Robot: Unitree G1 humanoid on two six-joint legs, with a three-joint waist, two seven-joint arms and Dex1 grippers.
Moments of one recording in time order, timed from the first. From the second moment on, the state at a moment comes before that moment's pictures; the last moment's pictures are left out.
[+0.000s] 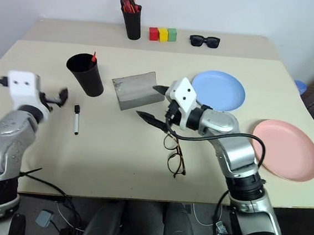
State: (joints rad) left arm -0.24 0.45 0.29 -0.40 -0.32 0.96 0.04; right arm -0.52 -0.50 0.16 -0.28 0.37 0.51 0.83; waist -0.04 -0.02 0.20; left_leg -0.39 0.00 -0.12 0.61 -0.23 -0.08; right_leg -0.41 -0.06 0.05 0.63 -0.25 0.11
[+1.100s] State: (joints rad) left arm -0.74 0.43 0.24 -0.03 -0.12 0.32 -0.03; right arm -0.66 -0.24 0.17 -0.12 0.26 0.42 0.57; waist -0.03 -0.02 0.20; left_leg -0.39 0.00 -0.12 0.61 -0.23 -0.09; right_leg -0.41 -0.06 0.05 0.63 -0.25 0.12
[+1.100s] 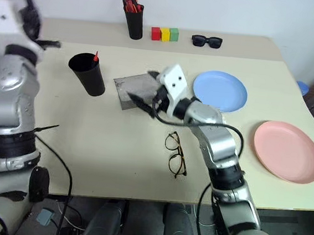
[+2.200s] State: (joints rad) left arm -0.70 0.39 0.13 0.11 -0.22 0.11 -0.31; right arm -0.60 -0.27 0.14 -0.11 0.26 0.41 0.56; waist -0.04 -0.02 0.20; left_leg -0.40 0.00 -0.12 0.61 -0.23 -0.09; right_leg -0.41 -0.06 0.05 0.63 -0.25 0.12
